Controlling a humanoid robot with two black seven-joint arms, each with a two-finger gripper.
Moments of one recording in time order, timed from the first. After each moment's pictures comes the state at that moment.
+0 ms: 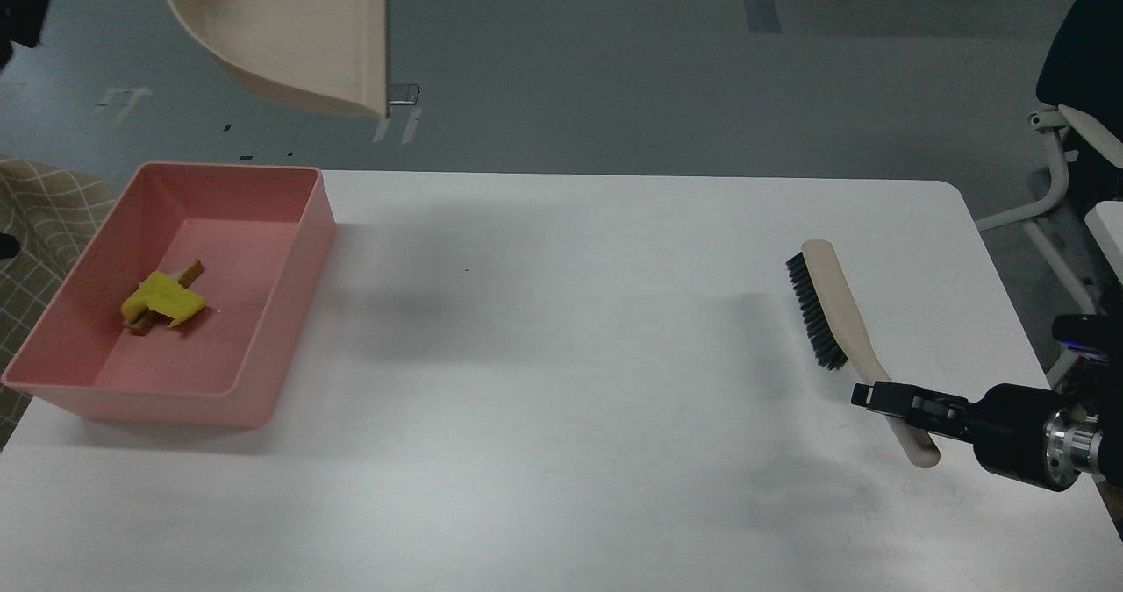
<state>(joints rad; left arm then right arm) -0.48 0.91 -1.22 -1.25 0.76 -0.14 -0.21 0.60 -1.11 0.27 1.67 -1.10 0.21 0.07</state>
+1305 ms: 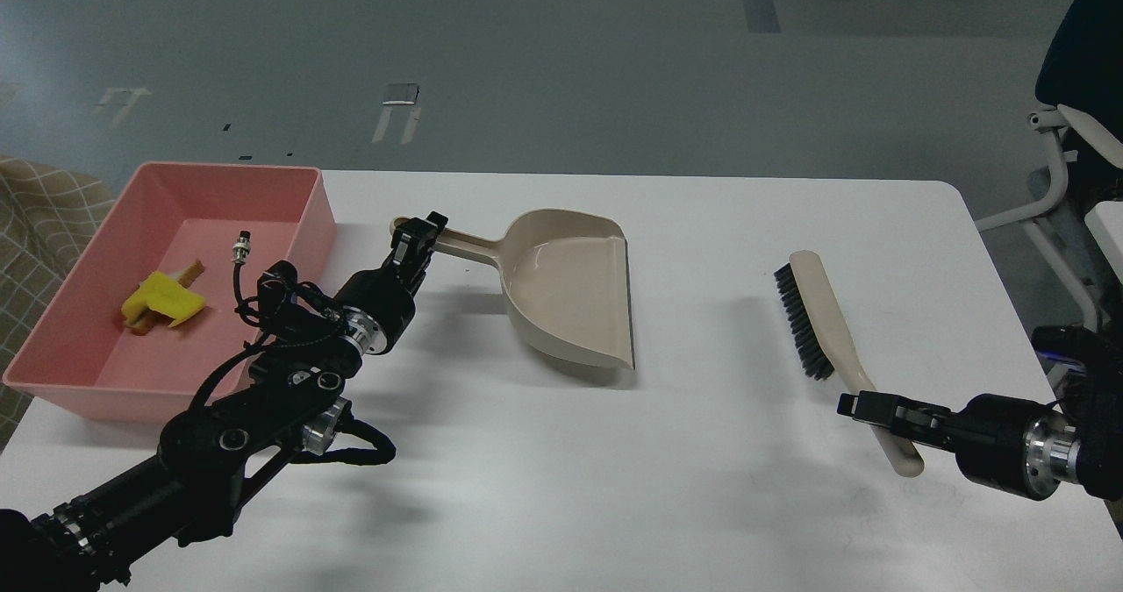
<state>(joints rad) -0.44 0.30 -0.68 -1.08 0.89 0.27 -0.24 0.59 -1.08 0.26 1.67 -1.10 0.19 0.05</state>
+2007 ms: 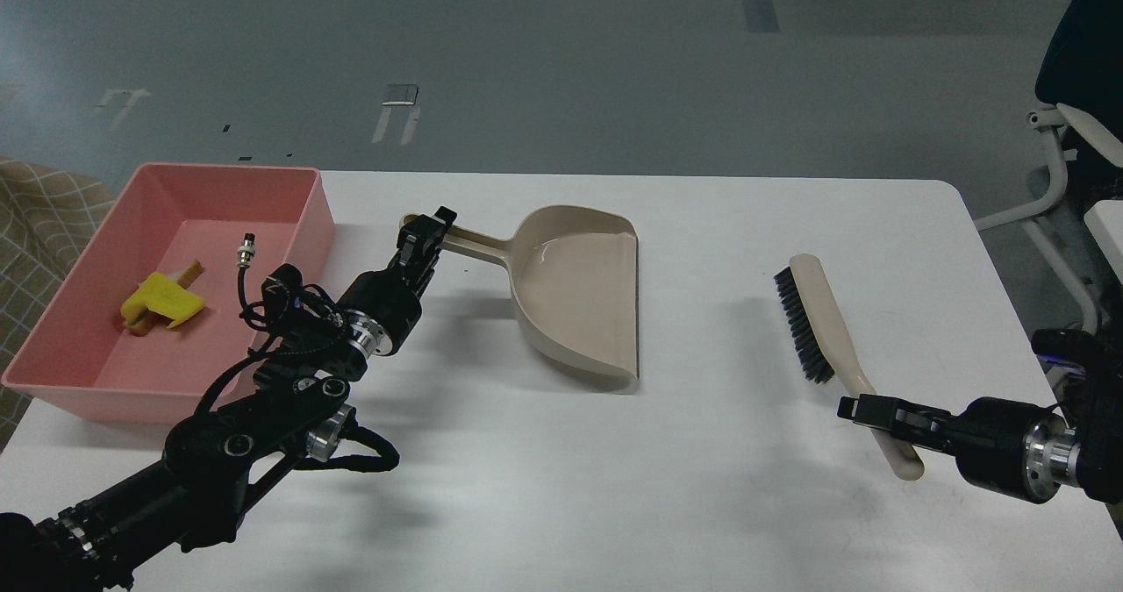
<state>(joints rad) -0.43 0.31 -0.67 -1.08 0.89 0.27 -0.33 0.58 -1.08 0.26 1.67 -1.10 0.19 0.05</state>
